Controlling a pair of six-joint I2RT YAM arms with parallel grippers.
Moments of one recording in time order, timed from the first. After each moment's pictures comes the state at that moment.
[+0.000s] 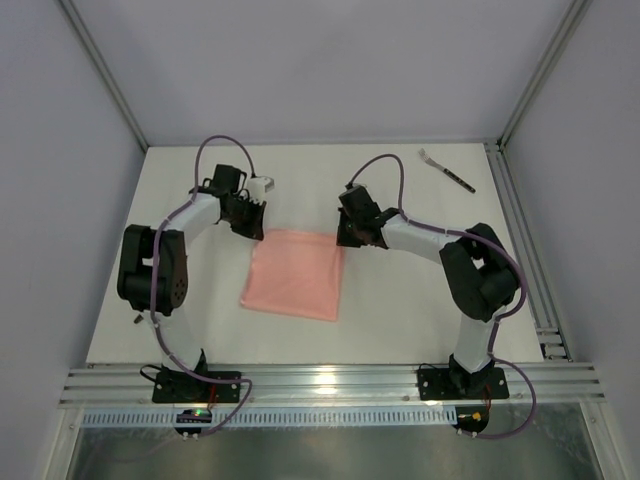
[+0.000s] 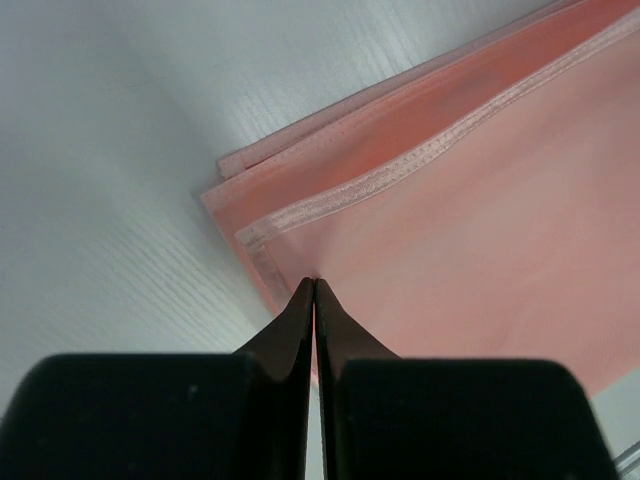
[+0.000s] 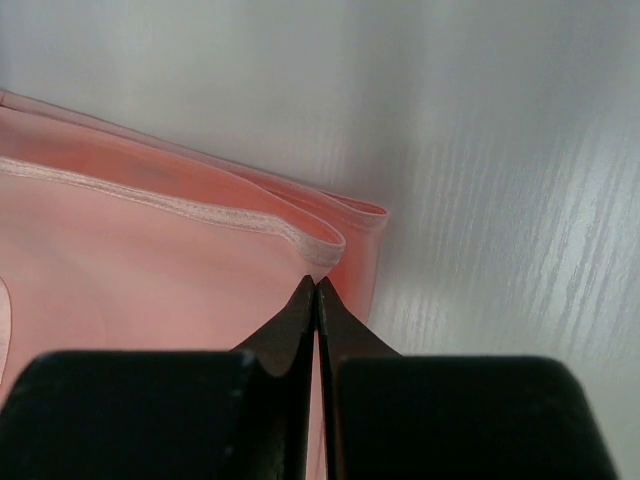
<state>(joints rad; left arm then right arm) -0.17 1.85 1.29 -0.55 0.41 0.24 0.60 1.85 1.20 -0.23 0.06 0.61</state>
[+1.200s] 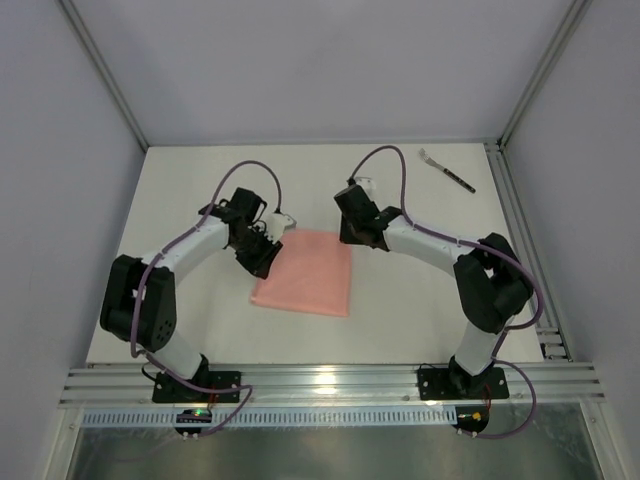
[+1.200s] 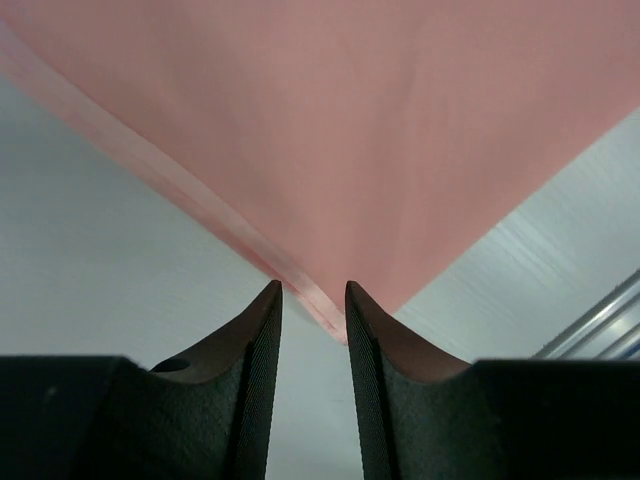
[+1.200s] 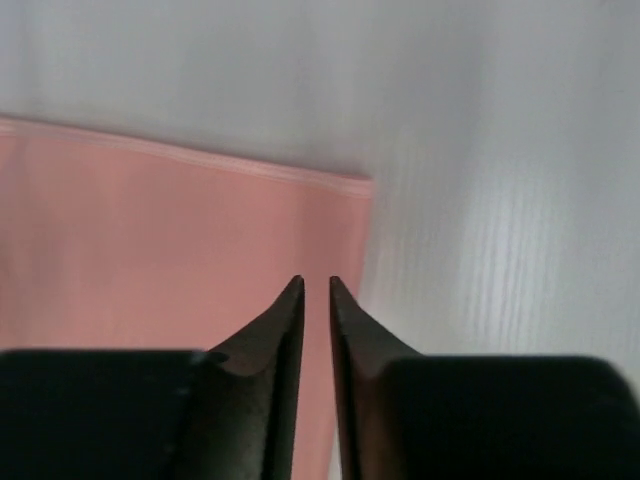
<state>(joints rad) -0.34 1.60 1.15 -0.78 0.33 0.41 0.65 1.76 1.22 -0.36 0.31 0.59</state>
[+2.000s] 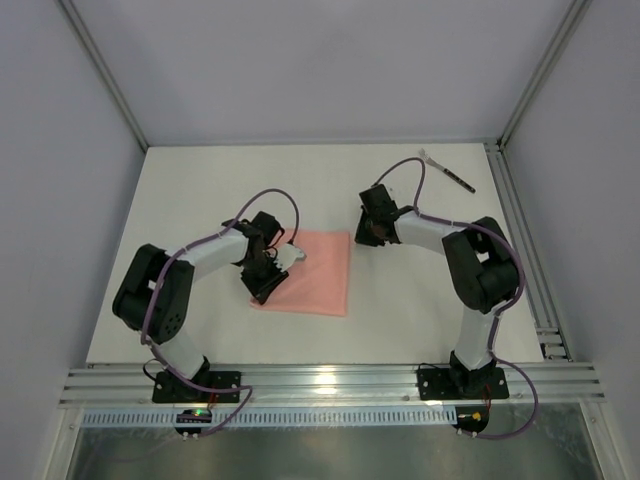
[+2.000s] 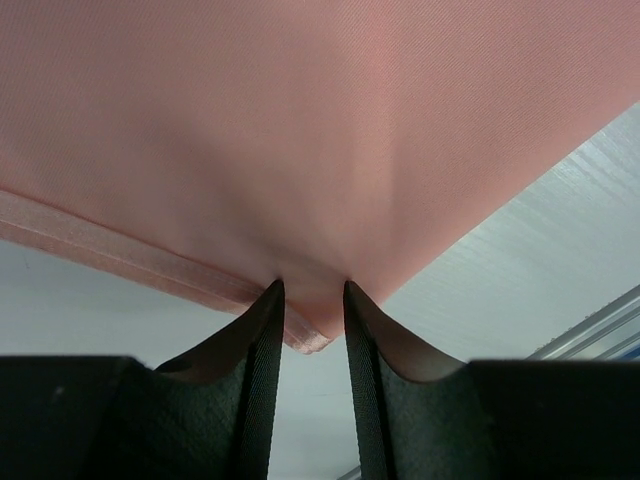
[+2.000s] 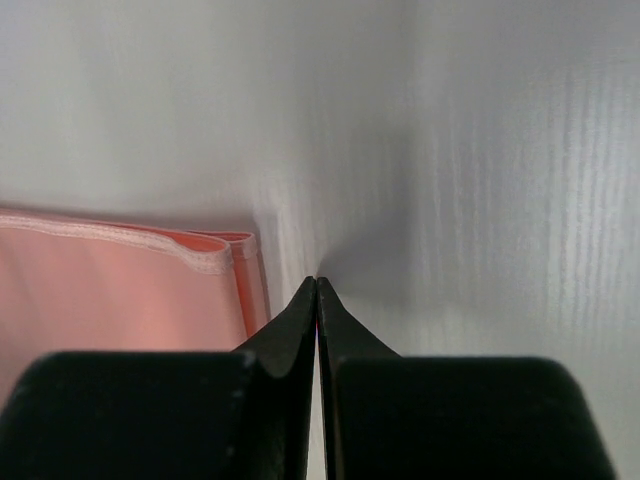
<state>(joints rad) -0.48 1.69 1.00 -0.82 0.20 0.46 0.47 1.89 1.15 -0.20 0.06 0.68</state>
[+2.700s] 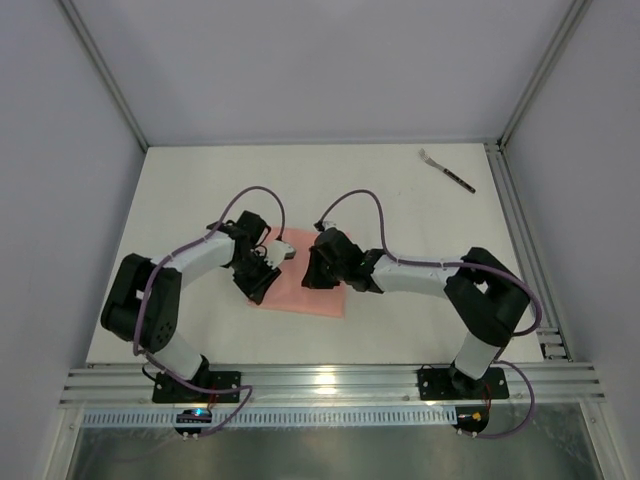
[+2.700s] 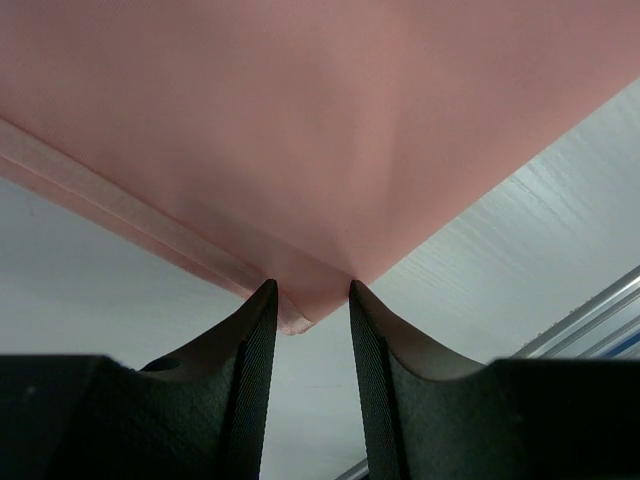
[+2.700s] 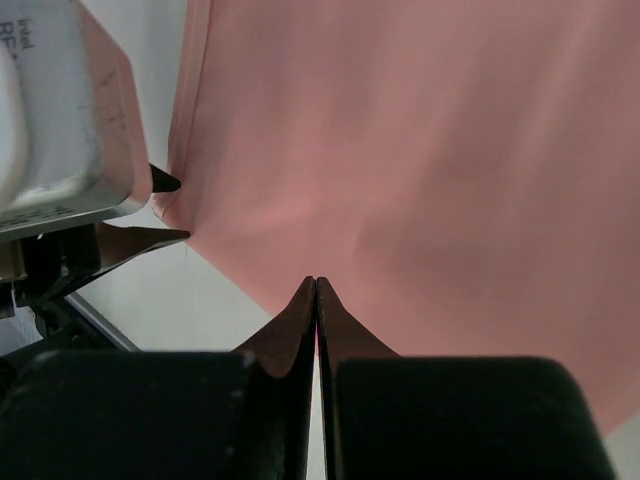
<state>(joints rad) -0.41 1.59 0.94 -0.80 0.27 0.44 0.88 1.70 0.97 -0.03 -0.04 0.80</state>
